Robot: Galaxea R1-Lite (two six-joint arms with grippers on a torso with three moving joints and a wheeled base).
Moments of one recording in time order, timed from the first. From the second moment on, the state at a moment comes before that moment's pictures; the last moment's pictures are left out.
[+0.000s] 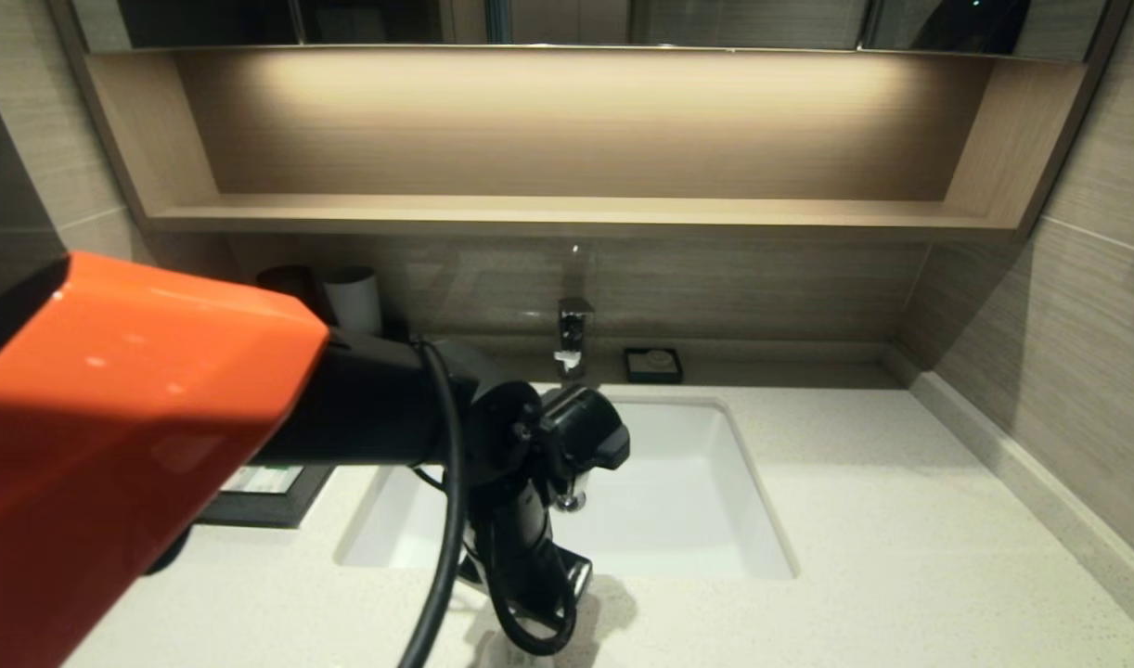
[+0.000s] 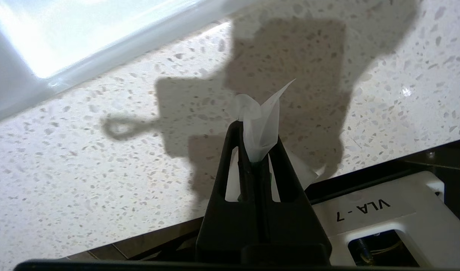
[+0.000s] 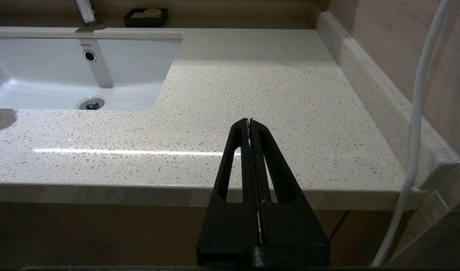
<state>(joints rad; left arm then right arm) -0.80 2.09 -1.53 0.79 0.01 -0.33 0.00 0.00 0.00 0.00 0.00 0.00</state>
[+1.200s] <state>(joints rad) -0.32 2.04 -1.72 0.80 0.19 -0.32 0.00 0.00 0.00 0.00 0.00 0.00</state>
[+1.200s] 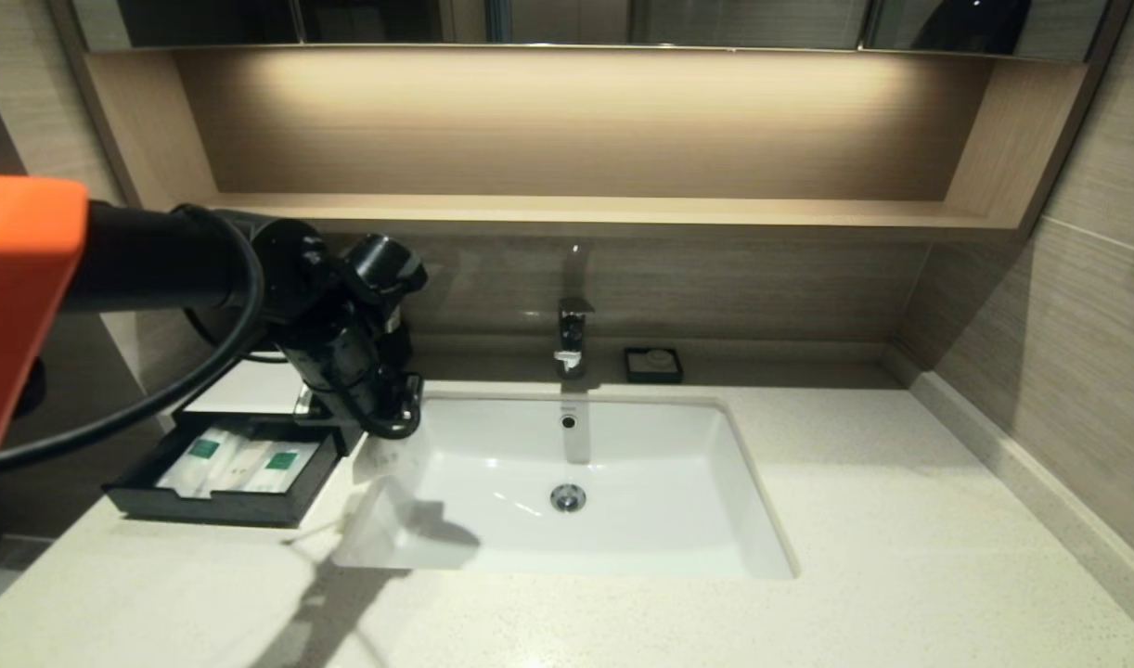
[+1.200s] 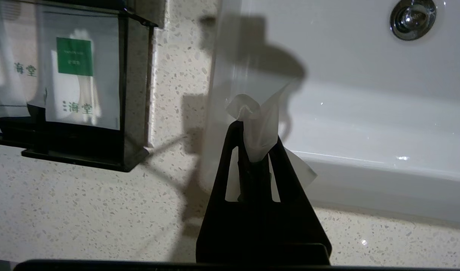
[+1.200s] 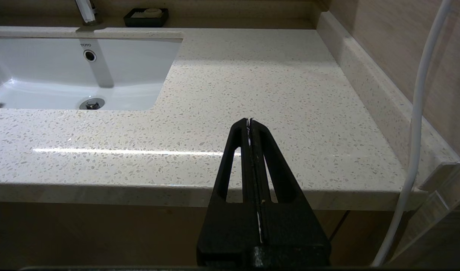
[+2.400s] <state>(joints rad) 0.02 2.14 -1.91 0.81 0.18 -0.11 0.00 0.00 0.00 0.00 0.00 0.00</state>
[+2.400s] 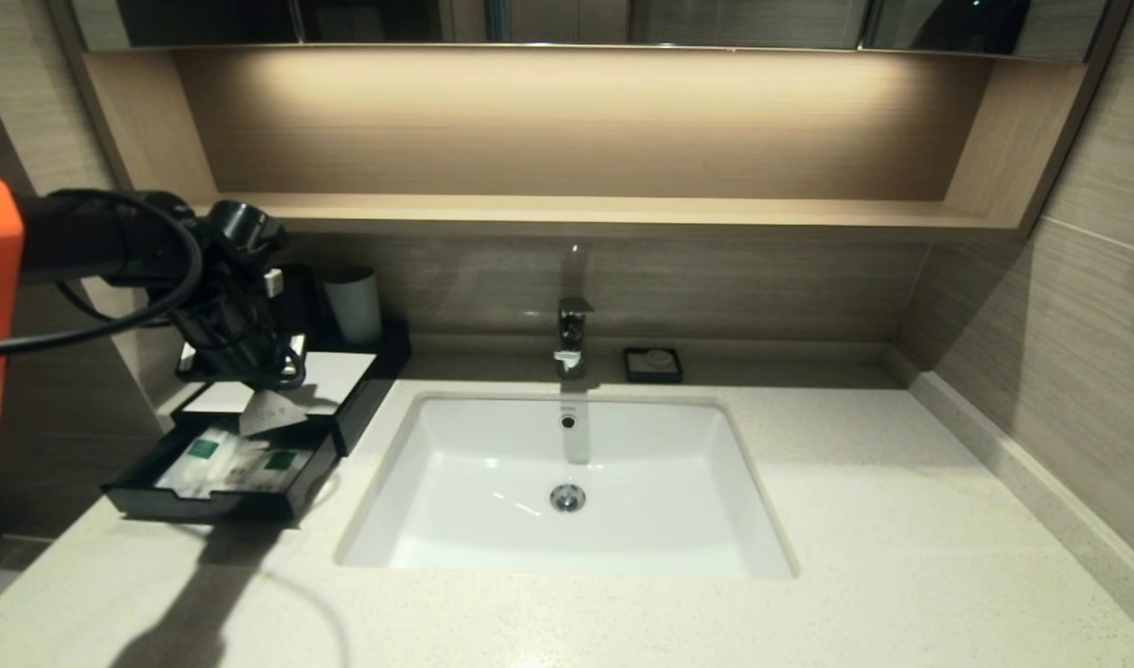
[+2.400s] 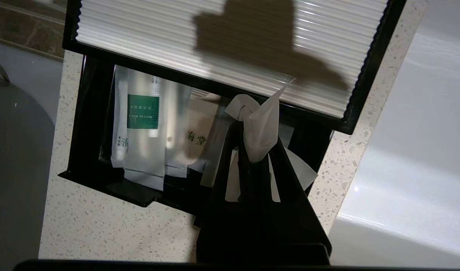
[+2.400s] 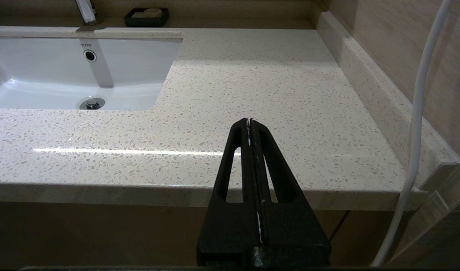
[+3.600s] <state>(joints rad) 0.05 2.20 -1.90 0.87 0.19 -0.13 0.00 0.00 0.00 0.00 0.00 0.00</state>
